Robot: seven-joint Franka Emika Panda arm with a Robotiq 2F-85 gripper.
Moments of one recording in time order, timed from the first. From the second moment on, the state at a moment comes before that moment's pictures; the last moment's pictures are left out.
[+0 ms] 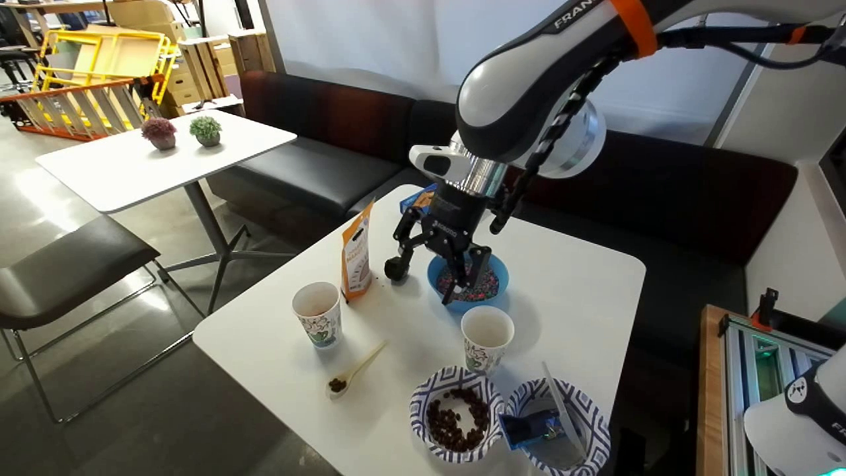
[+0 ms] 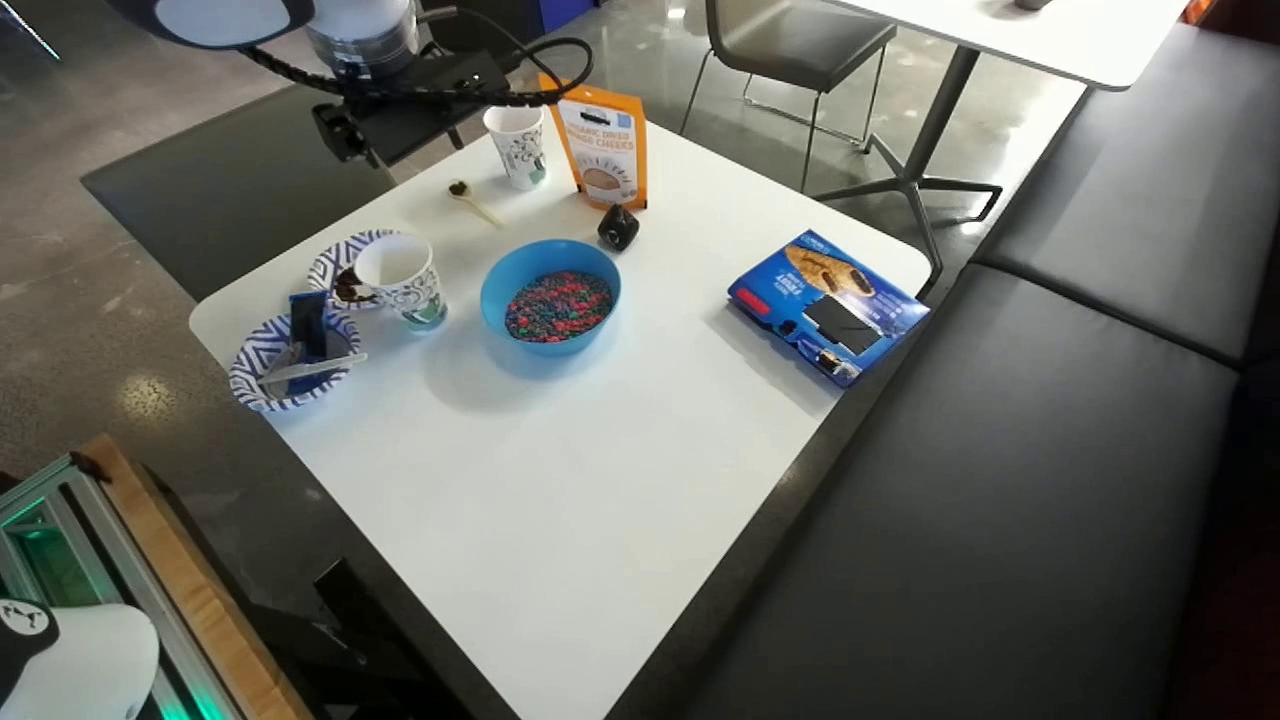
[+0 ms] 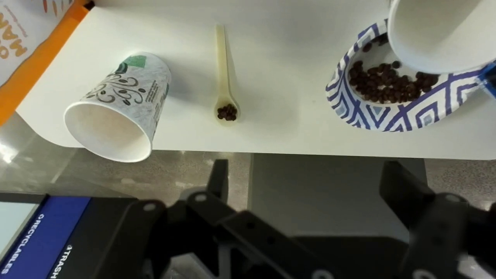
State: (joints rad) arm 0.18 0.08 0.02 -2.29 0.74 2.50 -1.89
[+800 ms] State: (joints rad) arm 0.09 0.38 0.17 -2.12 0.76 2.61 -2.02
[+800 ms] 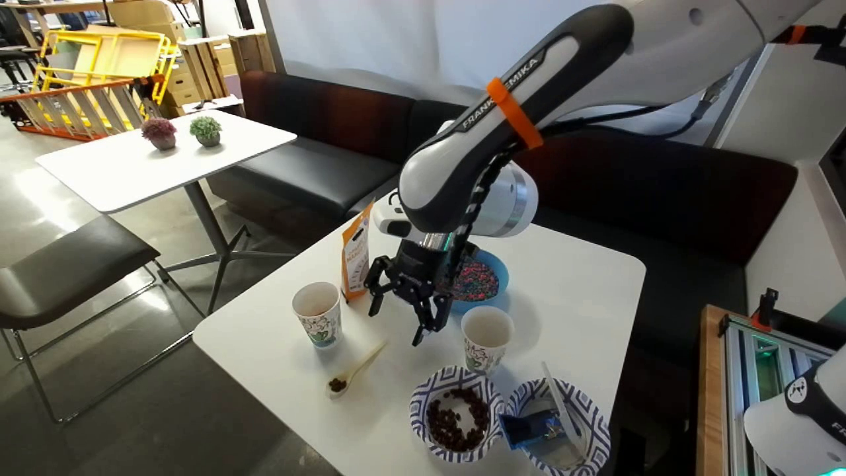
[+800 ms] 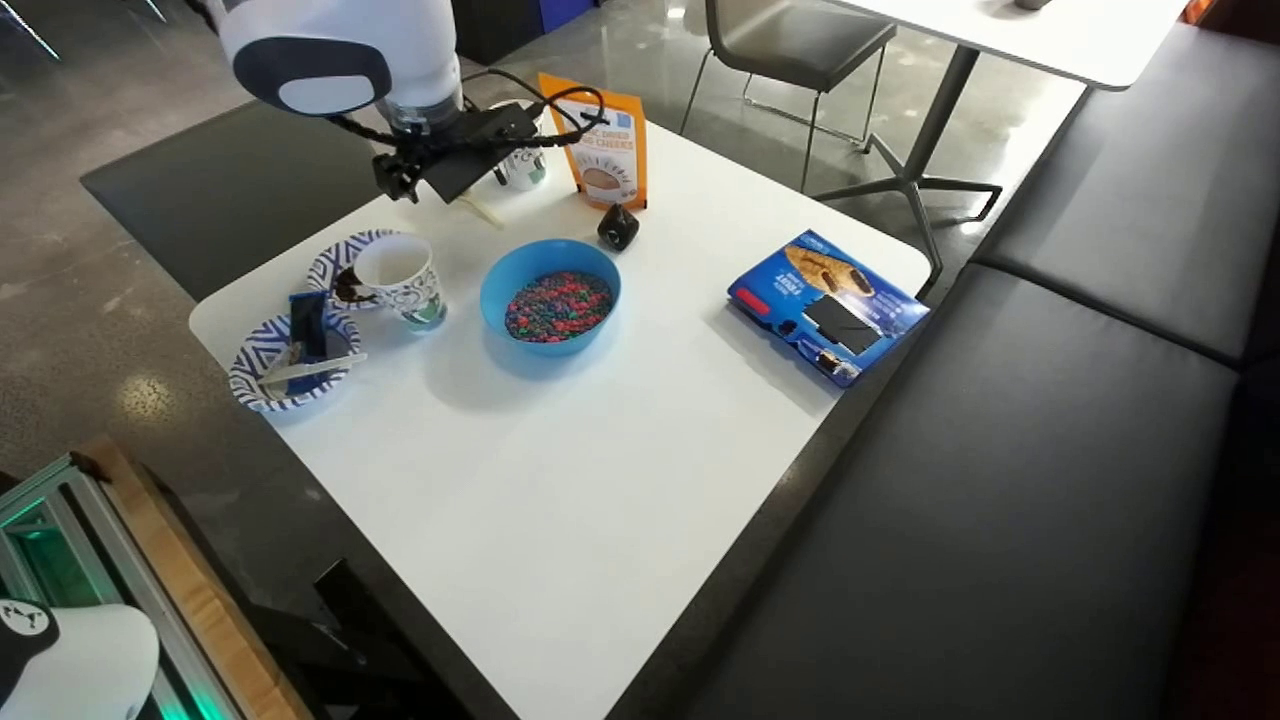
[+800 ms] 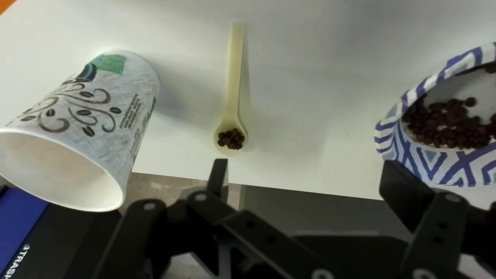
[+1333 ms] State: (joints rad) arm 0.05 0.55 0.23 -1.99 0.74 2.66 -2.02
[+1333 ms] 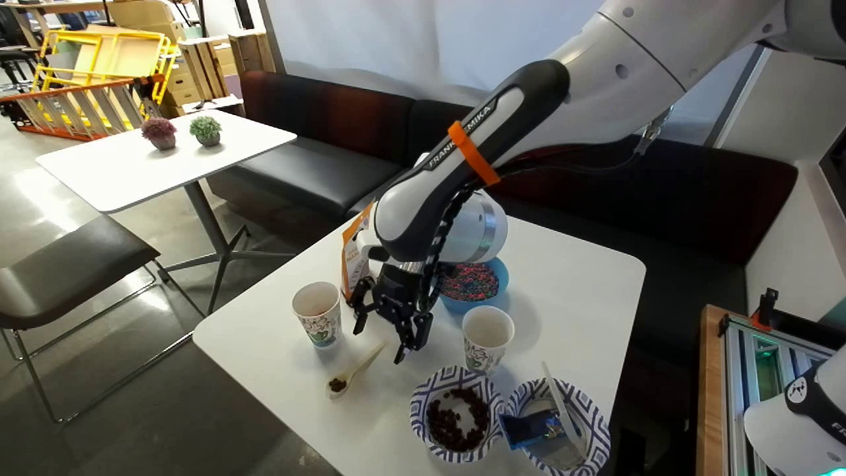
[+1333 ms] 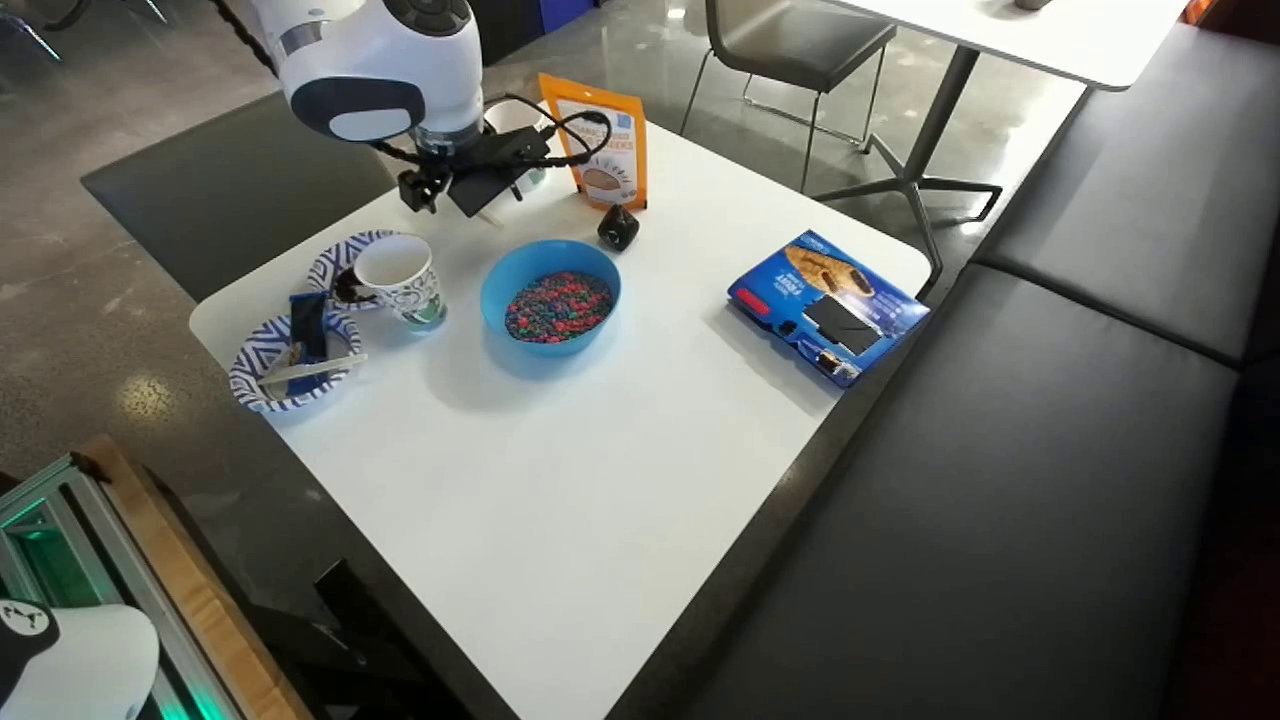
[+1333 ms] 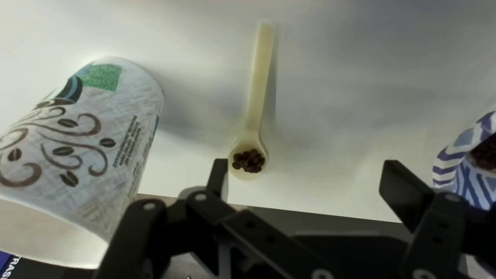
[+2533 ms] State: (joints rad) arm -0.04 0.75 0.34 -1.83 0.59 2.71 -2.00
